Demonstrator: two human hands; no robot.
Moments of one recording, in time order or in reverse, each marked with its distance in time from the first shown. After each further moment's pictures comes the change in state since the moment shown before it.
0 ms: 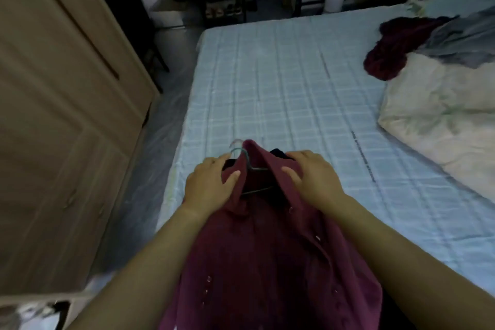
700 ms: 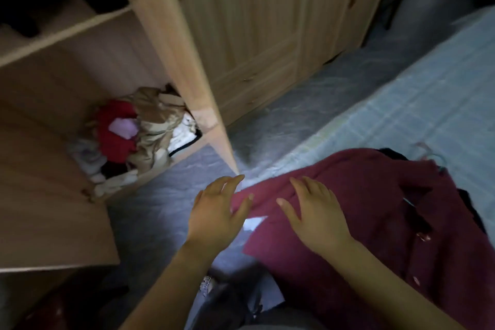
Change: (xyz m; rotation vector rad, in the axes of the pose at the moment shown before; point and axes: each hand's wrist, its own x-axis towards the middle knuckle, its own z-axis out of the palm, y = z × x) left_hand -0.340 -0.114 -0.013 -0.111 0.397 -0.794; right_hand -0.150 -0.224 0.130 -0.080 -0.610 -0.726
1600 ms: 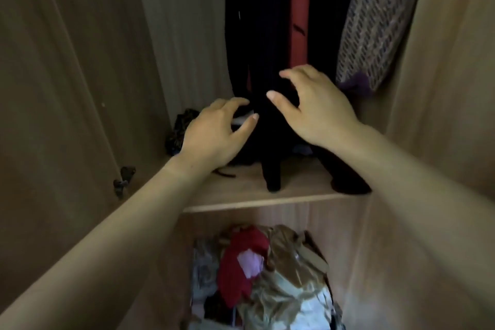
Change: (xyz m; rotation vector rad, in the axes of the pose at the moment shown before) left_hand 0.165 -0.338 -0.561 0.258 0.817 -0.027; right_hand 0.350 -0.660 -0.138 0.091 0.658 -1.014
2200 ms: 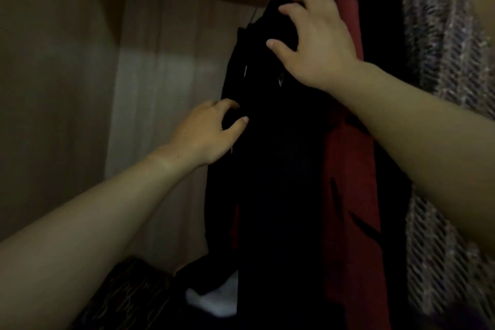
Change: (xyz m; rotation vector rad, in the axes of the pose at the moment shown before) left_hand 0.383 -0.104 -0.018 -0.001 0.341 0.148; right_hand 0.408 0.084 0.008 -0.409 0.483 -0.274
